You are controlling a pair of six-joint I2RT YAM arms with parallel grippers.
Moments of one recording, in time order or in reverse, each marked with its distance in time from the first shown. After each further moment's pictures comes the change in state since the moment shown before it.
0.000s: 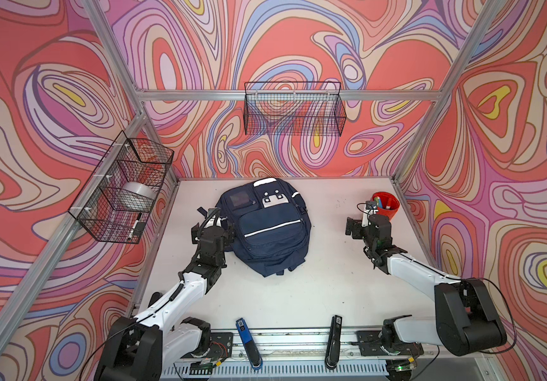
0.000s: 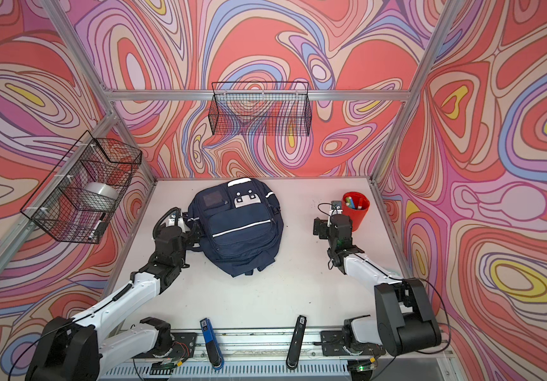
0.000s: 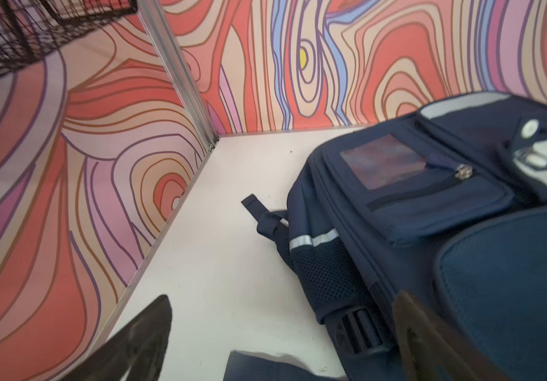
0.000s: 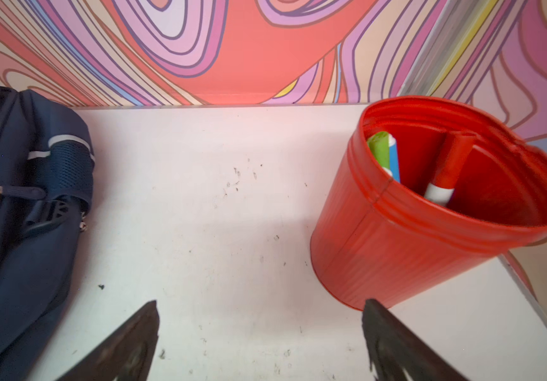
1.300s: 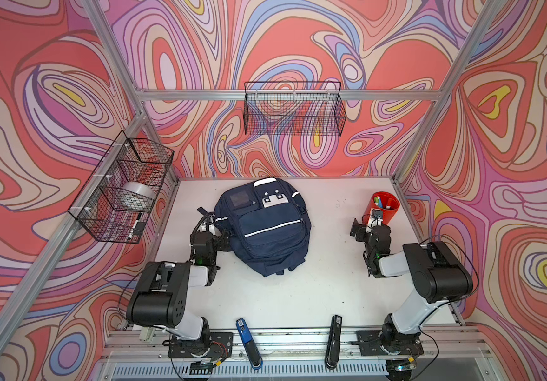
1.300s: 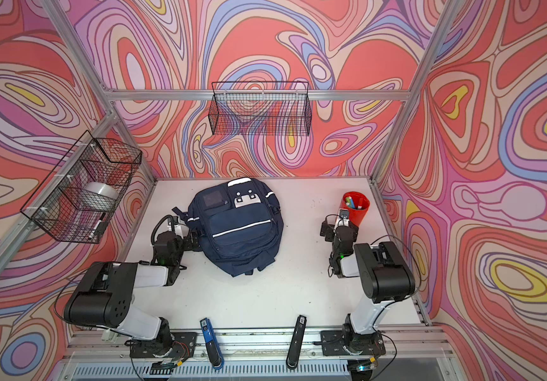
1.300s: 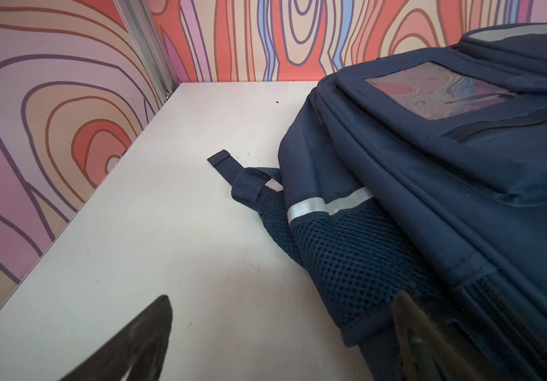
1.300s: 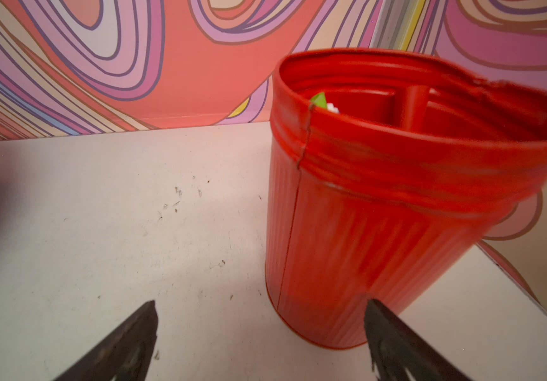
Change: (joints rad) left arm 0.242 0.405 -0.103 0.508 0.344 -0.042; right arm -0.110 0.373 -0.116 0.631 0.007 -0.010
